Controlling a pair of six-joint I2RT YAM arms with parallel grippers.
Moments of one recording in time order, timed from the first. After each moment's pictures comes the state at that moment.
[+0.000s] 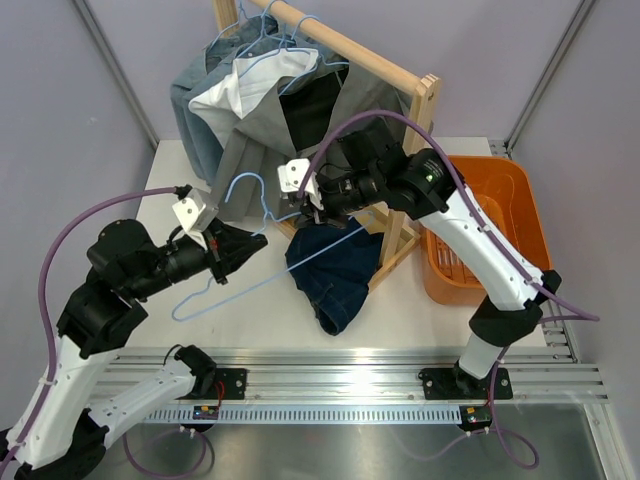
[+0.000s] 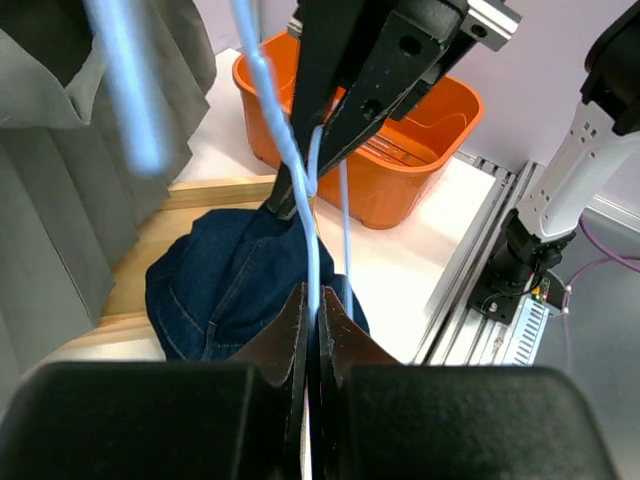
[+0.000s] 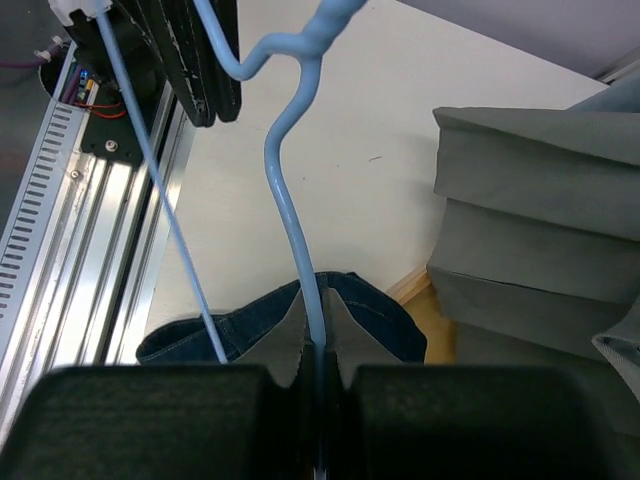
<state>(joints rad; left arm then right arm) -0.63 0.73 1.29 -0.66 0.39 -0.09 0.88 1.74 2.25 -1.15 -0.59 -0.74</state>
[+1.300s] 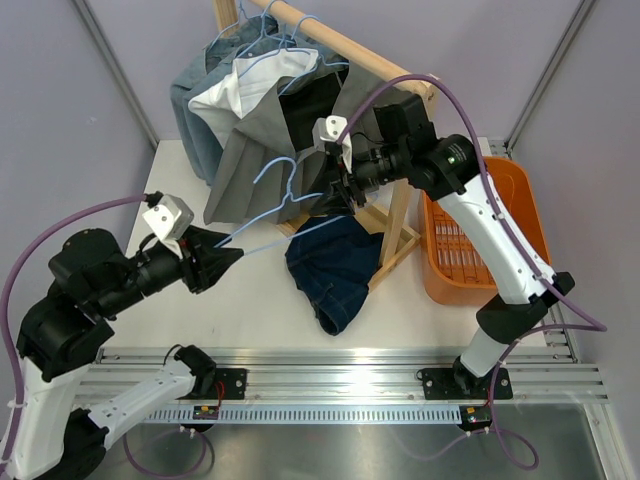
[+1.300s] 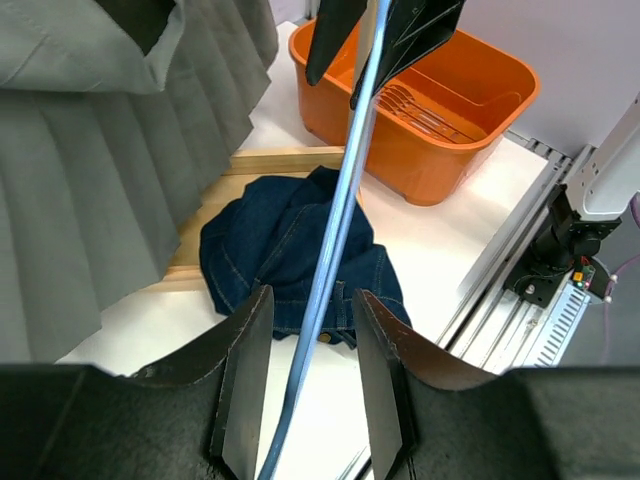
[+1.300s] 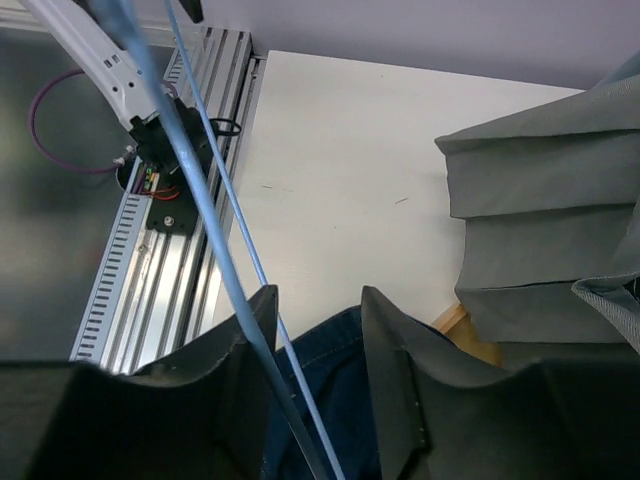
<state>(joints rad) -0.62 0.74 1.47 -0.91 0.27 -0.02 0.67 1.68 2.16 -1.03 -0.89 -0.54</state>
